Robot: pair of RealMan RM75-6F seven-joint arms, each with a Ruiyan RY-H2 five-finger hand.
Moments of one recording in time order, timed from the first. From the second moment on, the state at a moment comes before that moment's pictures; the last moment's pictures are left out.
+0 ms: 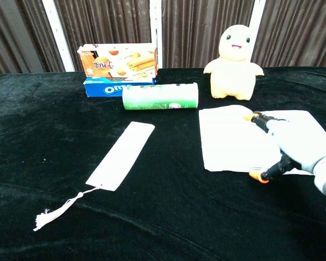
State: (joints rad) left arm -0.14 -1.15 -0.07 -1.64 1.42 1.44 0.15; right arm 0.39 -1.84 0.18 -1.34 -1.23 1.22 -0.41
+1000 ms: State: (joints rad) left arm -0.14 -1.14 -0.07 -1.66 1.42 1.44 0.12; right arm 0.43 -2.01 0.20 -1.05 -1.26 1.27 -0.34
